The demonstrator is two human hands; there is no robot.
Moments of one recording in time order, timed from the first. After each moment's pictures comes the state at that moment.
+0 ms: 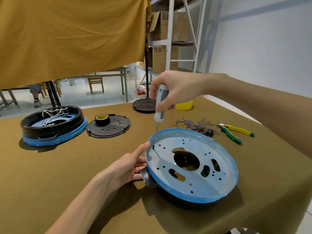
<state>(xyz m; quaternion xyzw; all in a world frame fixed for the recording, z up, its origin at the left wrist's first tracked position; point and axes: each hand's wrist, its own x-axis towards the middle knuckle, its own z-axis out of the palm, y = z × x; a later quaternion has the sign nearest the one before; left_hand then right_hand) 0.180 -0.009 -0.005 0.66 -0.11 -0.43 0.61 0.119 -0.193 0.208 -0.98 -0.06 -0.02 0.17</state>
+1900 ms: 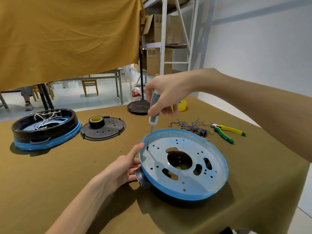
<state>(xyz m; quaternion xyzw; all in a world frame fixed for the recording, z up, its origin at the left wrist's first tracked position) 0.178 -0.014 -0.008 0.67 -0.11 -0.40 0.61 0.118 -0.181 0.217 -0.99 0.02 0.07 0.11</state>
